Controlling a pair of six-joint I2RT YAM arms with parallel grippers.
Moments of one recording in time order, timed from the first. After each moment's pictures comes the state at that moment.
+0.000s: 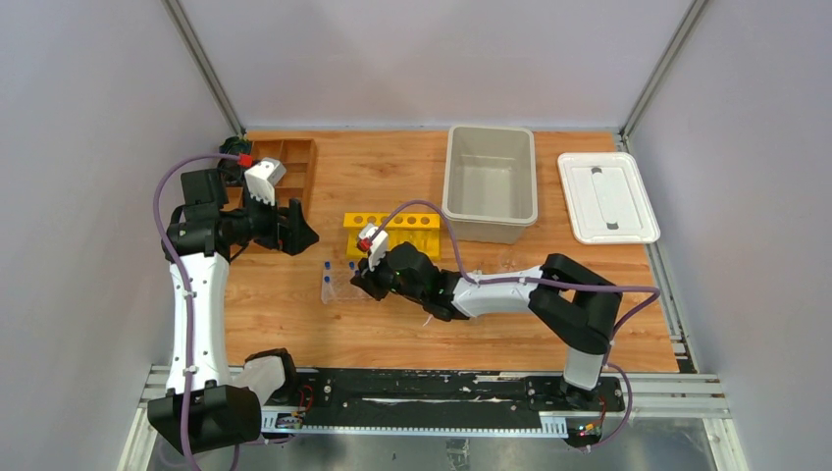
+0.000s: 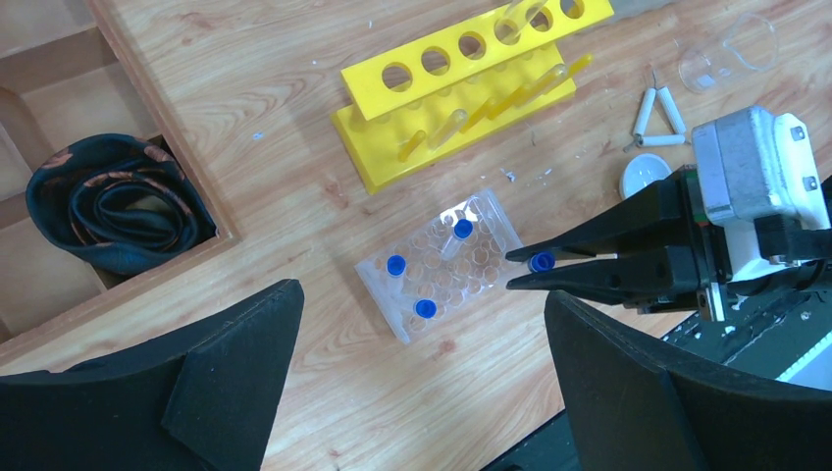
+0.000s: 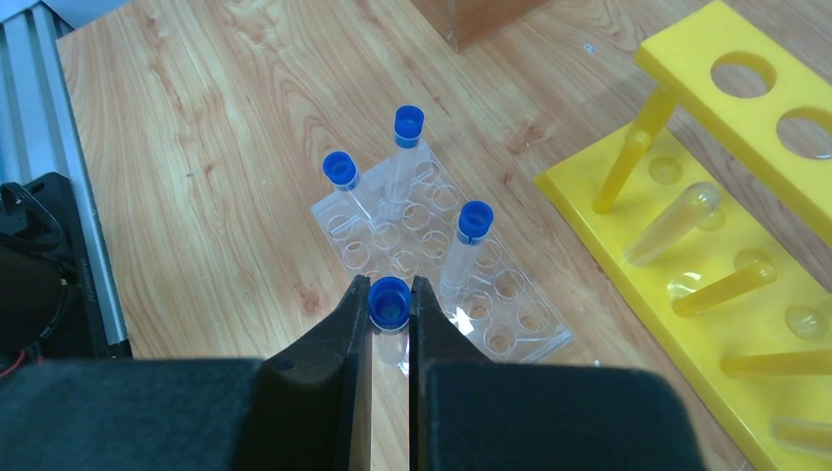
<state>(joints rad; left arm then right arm) 0.23 1.04 1.16 -0.95 0.72 0.33 1.13 1.79 0.98 0.53 0.00 0.15</state>
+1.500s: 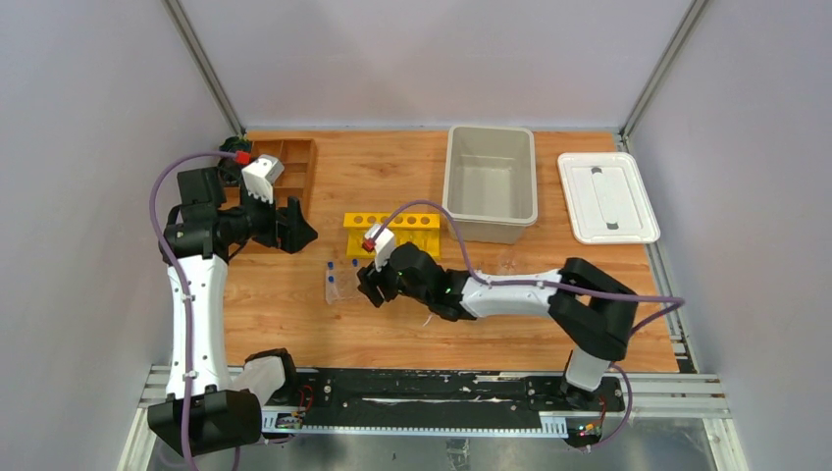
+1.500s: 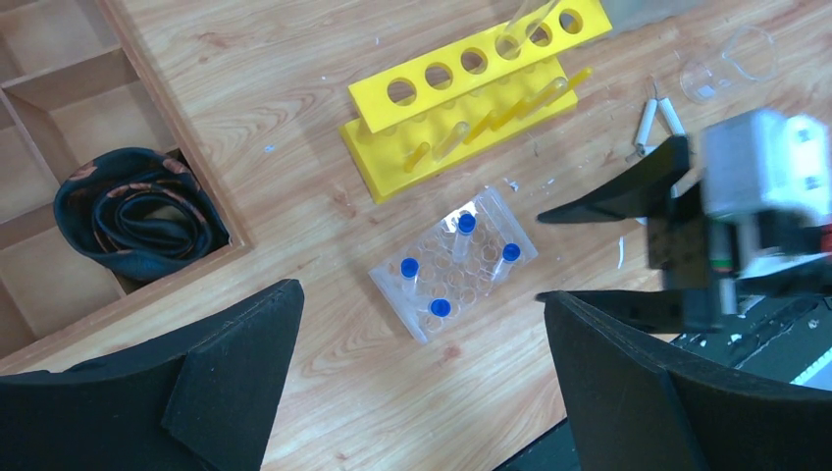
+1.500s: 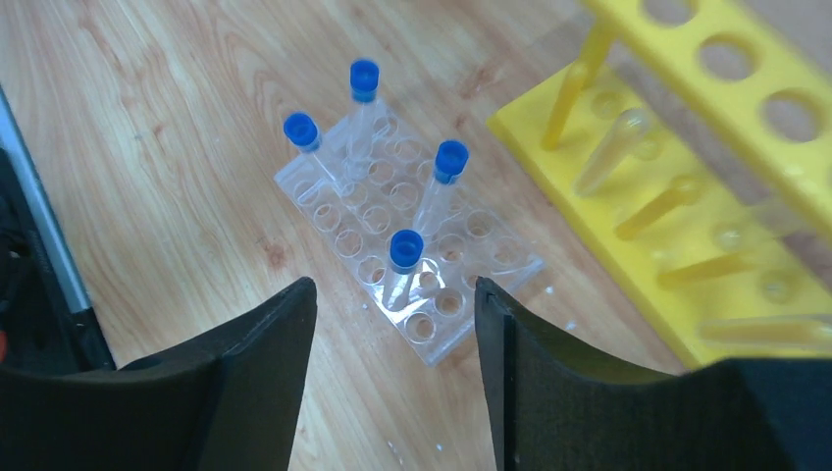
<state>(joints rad) 0.23 1.03 1.18 -0.95 0.72 0.33 1.13 1.75 0.96 0.41 0.07 0.13</state>
